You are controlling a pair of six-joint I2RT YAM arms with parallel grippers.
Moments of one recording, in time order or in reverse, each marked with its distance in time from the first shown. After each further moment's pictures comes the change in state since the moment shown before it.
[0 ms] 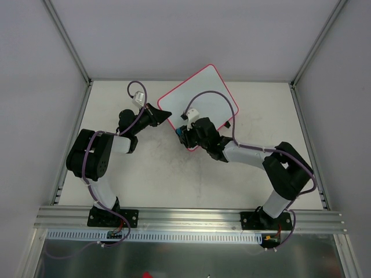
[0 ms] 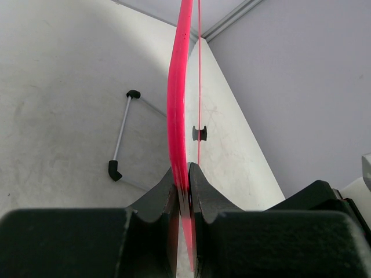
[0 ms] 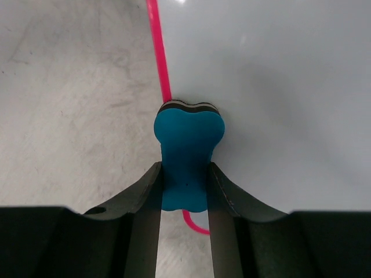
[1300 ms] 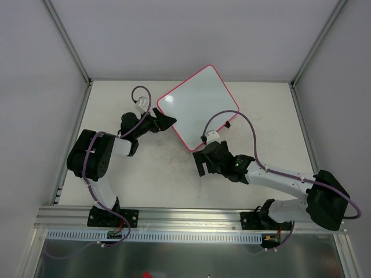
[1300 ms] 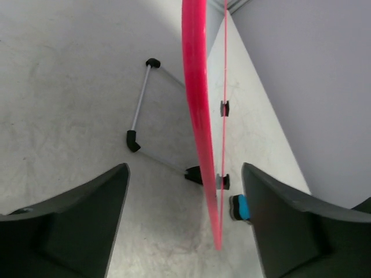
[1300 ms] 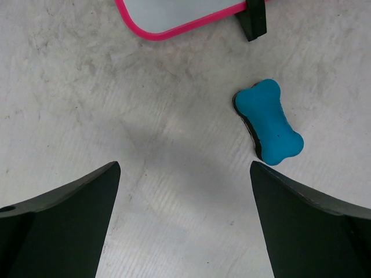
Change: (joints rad) left arm -0.013 -0.002 -0.038 -0.060 -0.009 0.076; right arm 0.171 -0.416 -0.230 -0.583 0.359 0.284
